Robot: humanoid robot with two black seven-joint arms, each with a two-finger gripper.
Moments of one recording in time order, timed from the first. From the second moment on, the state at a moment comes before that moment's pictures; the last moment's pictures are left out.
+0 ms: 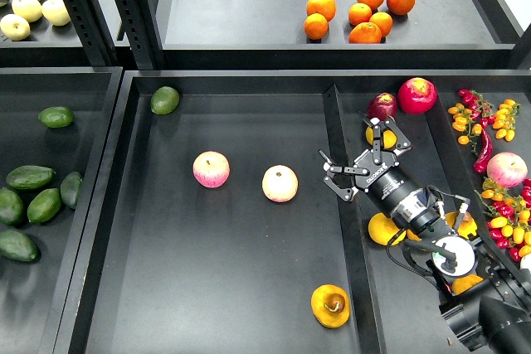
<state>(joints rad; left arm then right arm) -0.58 0.74 -0.38 -0.45 0.48 -0.49 0.49 0.34 0.01 1.25 0.81 -0.32 0.58 -0.07</state>
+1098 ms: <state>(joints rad) -0.55 0.70 -0.83 -0.87 0.17 -0.49 0.49 0.34 0.01 1.25 0.81 -0.32 0.58 -0.07</state>
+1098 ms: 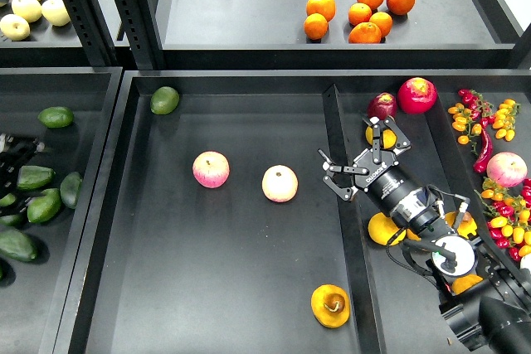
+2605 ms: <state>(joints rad) -0.13 0.00 -1.38 -1.16 0.16 -0.49 0.33 0.34 0.01 1.26 0.84 -0.32 0.58 -0.08</state>
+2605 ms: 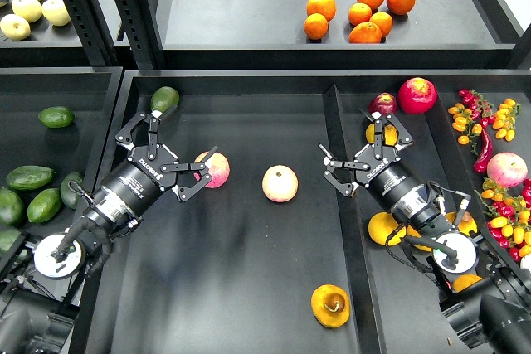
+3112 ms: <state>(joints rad) -0.09 0.00 -1.35 -1.15 0.16 -0.49 0.33 0.40 -0.03 1.18 0.98 -0.31 0.58 -0.35</state>
